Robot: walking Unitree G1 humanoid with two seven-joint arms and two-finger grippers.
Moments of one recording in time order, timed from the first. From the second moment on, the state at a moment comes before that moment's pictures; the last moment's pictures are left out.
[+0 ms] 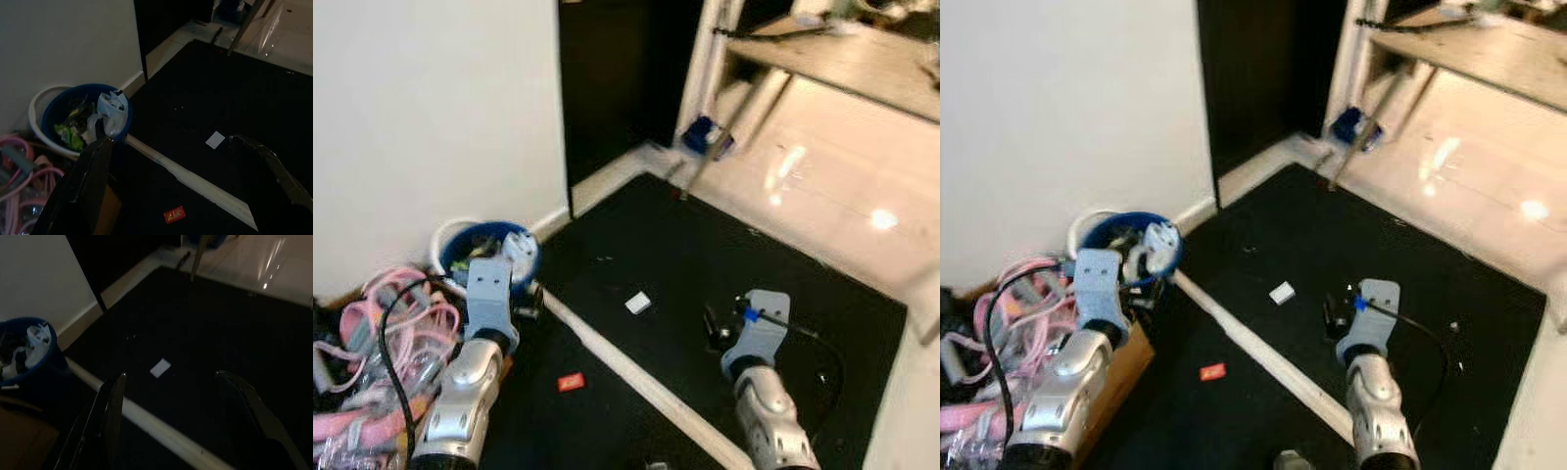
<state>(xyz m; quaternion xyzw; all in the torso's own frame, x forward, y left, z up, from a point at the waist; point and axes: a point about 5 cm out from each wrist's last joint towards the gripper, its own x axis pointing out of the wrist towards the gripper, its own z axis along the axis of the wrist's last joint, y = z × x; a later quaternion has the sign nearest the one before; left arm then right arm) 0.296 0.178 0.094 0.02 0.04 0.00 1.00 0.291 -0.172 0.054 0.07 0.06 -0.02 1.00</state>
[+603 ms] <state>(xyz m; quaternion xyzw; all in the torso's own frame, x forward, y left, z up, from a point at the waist) 0.298 0.176 0.094 0.01 0.05 0.00 1.00 0.289 -0.179 0.053 0.06 0.06 -0.03 1.00</state>
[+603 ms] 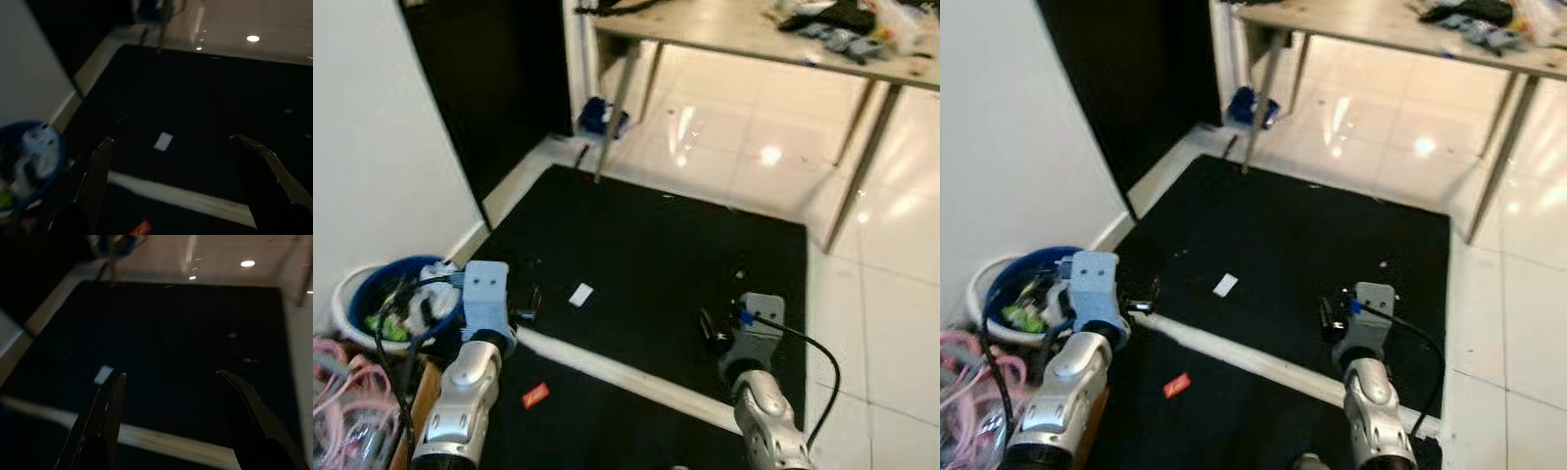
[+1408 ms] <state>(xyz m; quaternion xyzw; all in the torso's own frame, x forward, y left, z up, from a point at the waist) 0.297 0.174 0.093 0.01 0.05 -0.02 1.00 0.287 -0.171 0.052 0.07 0.06 -0.03 1.00</state>
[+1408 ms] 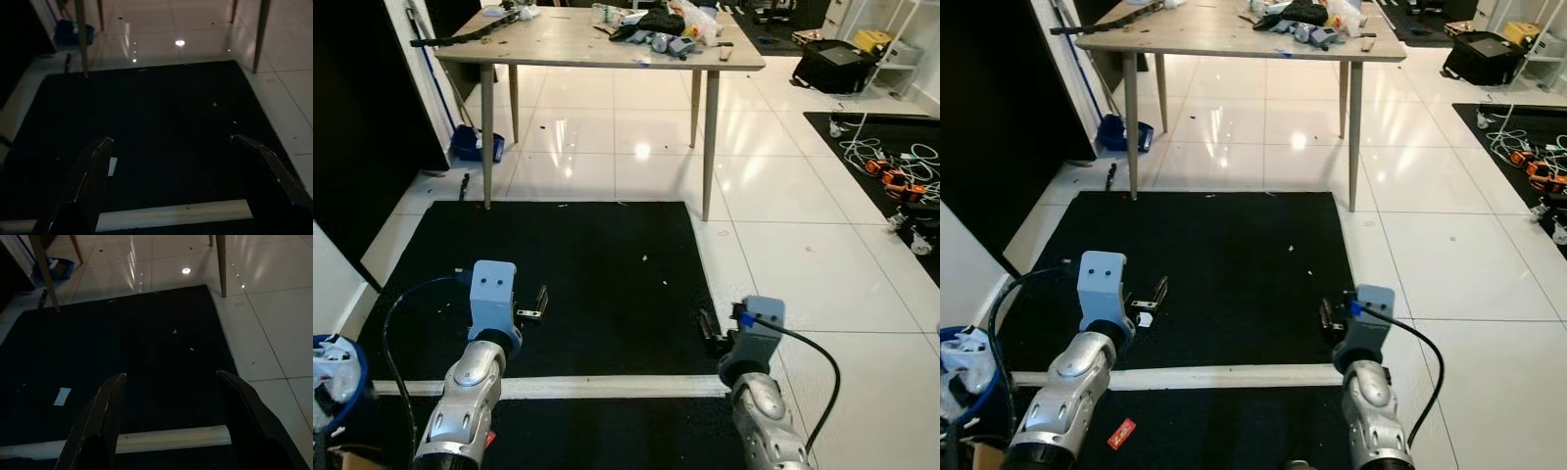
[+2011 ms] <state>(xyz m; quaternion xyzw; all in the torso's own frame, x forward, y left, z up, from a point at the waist) 0.296 0.173 0.093 0.01 0.05 -0.02 1.00 0.285 -0.170 0.052 0.07 0.06 -0.01 1.00</state>
